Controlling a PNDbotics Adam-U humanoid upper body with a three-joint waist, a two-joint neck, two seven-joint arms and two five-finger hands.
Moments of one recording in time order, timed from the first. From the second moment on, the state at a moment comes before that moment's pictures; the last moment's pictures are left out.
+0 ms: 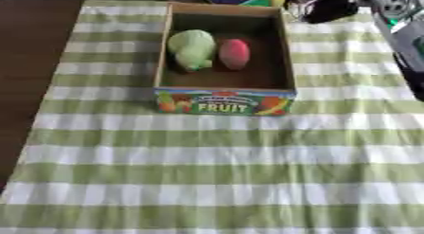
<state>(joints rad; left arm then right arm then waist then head) -0.47 0.58 0.06 -1.98 -0.14 -0.01 0.59 -1.03 -0.58 0.26 -1.36 0.60 -0.05 0.34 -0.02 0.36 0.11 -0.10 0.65</state>
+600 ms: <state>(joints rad) -0.48 0.58 0.06 -1.98 -0.14 -0.01 0.59 -1.04 -0.50 0.32 -1.24 0.60 -0.08 0.44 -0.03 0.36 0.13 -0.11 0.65</state>
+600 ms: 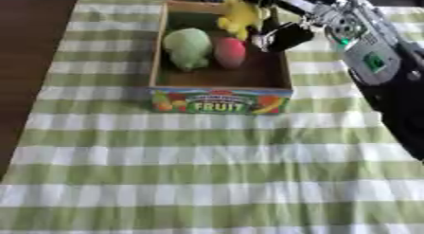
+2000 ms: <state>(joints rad) -0.49 0.58 0.05 -1.98 -0.13 -0.01 0.58 -1.12 -0.48 0.29 -1.10 0.72 -0.25 0.67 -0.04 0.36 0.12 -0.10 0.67</state>
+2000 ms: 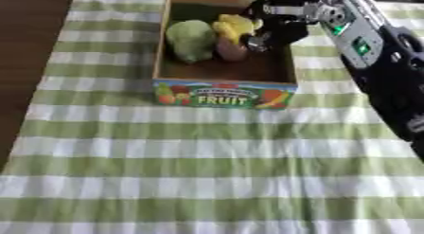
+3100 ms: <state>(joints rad) -0.48 0.58 0.05 -1.98 -0.13 -0.01 0.58 -1.06 -0.52 0.24 -1.27 0.63 -0.22 0.56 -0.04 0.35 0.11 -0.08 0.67</state>
